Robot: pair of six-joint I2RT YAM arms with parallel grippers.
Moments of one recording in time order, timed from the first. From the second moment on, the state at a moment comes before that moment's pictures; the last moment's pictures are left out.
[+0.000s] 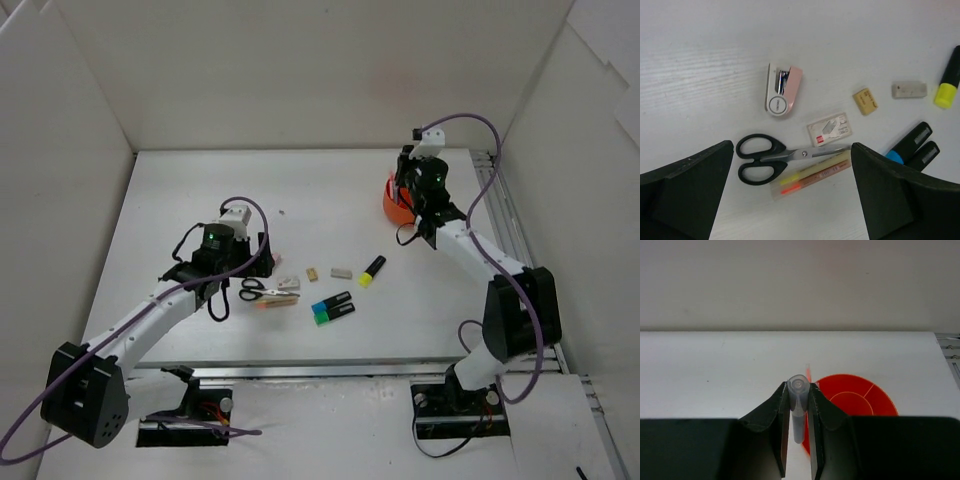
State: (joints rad) left arm -0.43 1.16 0.77 -0.21 0.02 -0.30; right arm 0.29 1.54 1.06 0.40 0.22 0.10
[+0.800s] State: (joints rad) left arm -0.34 1.16 0.75 -0.43 0.03 -0.53; right arm 0.20 1.86 1.15 0.40 0.04 0.03
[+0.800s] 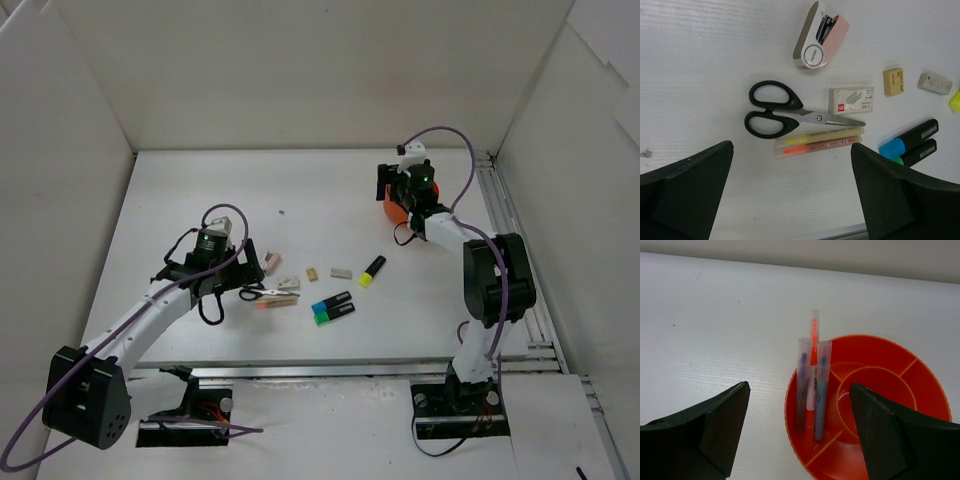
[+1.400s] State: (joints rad) left arm -0.36 1.29 0.72 -0.58 0.05 -0.92; right arm 0.34 1.35 0.82 0.38 0.30 0.17
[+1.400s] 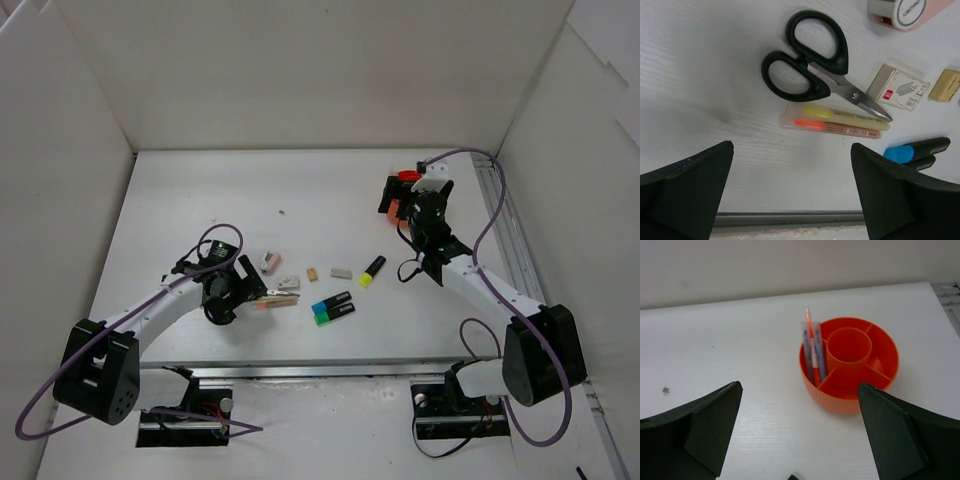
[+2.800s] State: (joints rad) left arm -0.58 1.61 0.95 -0.80 -0.20 -1.44; right arm 0.43 1.12 0.68 0.28 0.48 0.05
